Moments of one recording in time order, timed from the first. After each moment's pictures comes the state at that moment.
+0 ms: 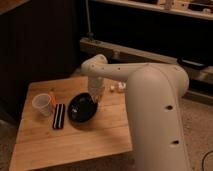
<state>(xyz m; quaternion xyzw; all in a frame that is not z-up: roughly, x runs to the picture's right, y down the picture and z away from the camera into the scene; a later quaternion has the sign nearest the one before) -0.042 0.057 0.864 -0.29 0.21 0.56 0.75</state>
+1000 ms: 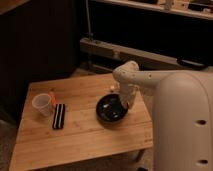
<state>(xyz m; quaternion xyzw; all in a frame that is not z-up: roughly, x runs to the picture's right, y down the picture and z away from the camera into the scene) 0.147 0.108 0.842 -0.22 0.32 0.66 0.65</state>
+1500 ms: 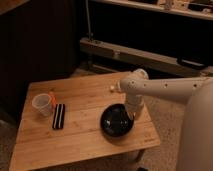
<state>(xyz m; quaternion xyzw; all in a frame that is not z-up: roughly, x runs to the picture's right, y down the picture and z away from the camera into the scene) 0.147 0.163 0.775 -0.24 0.31 0.64 0.66</state>
